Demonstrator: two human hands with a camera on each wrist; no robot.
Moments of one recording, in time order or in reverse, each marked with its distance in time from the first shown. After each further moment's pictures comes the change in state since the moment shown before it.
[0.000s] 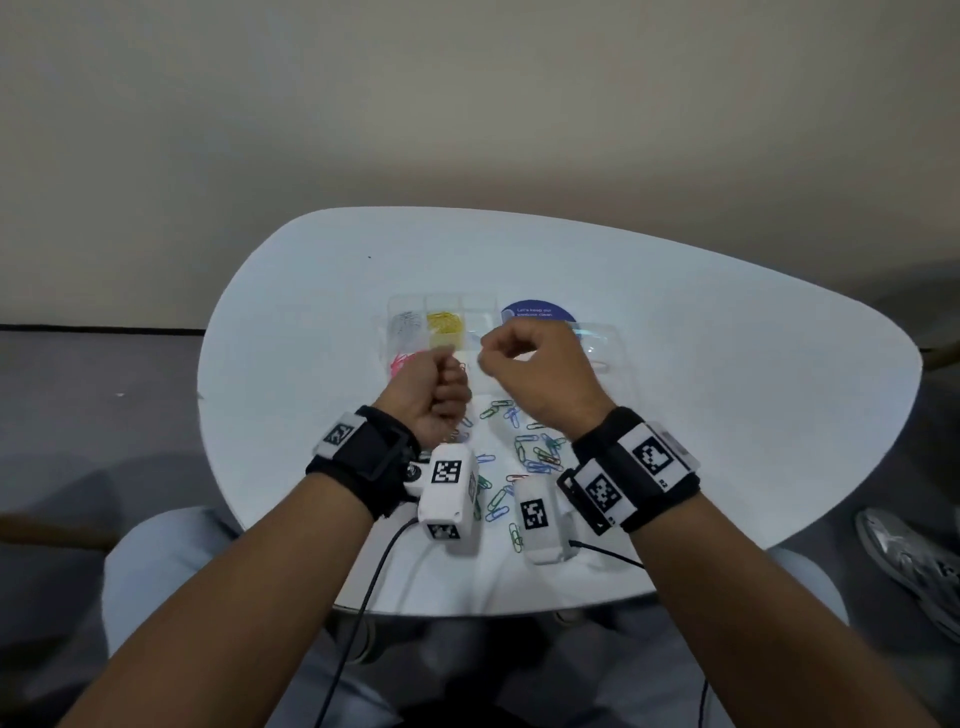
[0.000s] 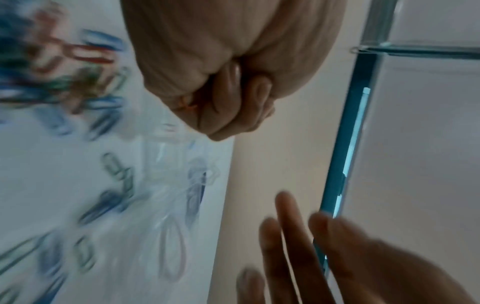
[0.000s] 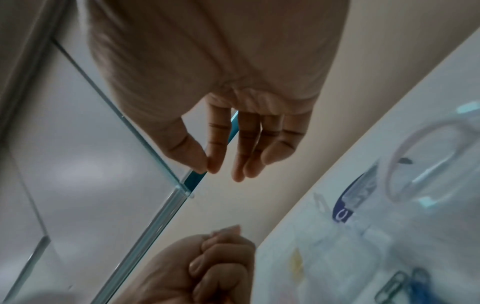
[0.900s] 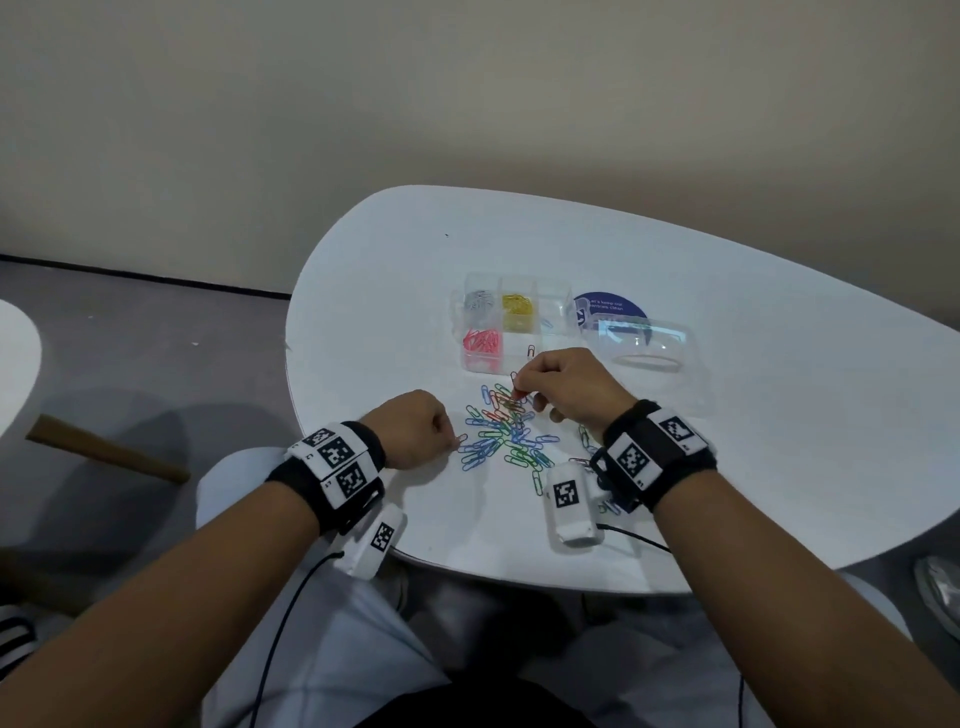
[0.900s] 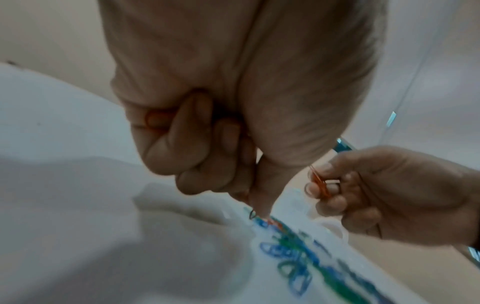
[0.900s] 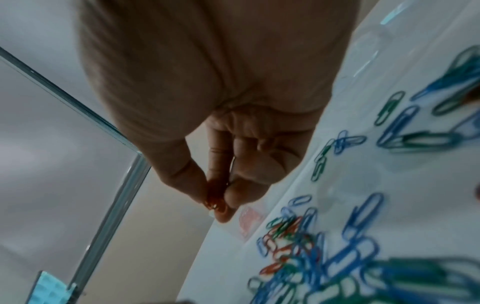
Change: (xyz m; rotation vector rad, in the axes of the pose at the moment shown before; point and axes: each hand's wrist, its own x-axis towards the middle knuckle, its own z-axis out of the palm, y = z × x) left_hand -0.059 -0.007 -0.104 1.735 0.239 0.258; right_hand 0.006 0.028 0.046 0.025 -0.329 0.305
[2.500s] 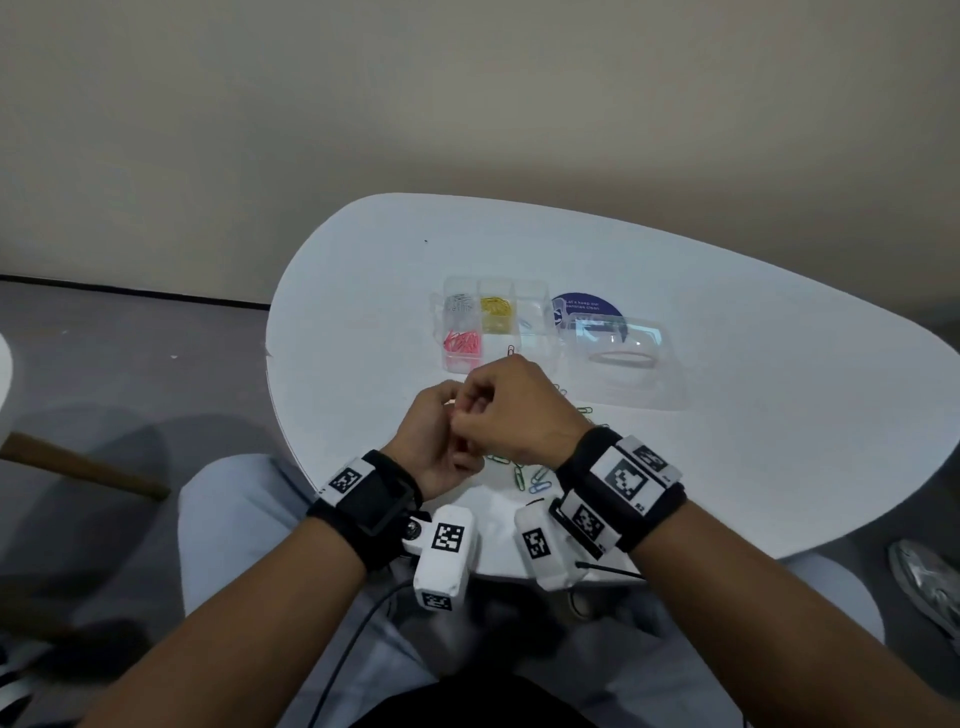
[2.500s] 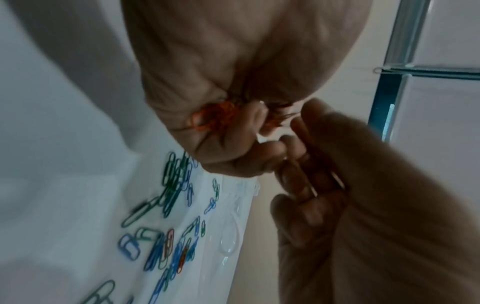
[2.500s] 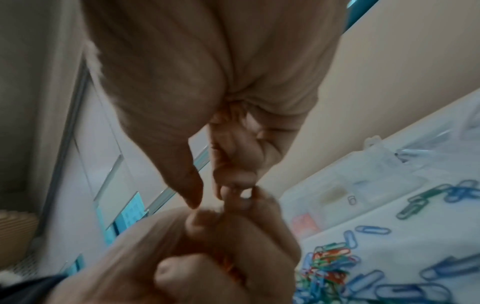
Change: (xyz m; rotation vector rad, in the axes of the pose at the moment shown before) left_hand -0.009 0.051 0.030 -1.611 -0.206 -0.174; right_hand -0.051 -0.029 0.035 -0.390 0.012 -0.310
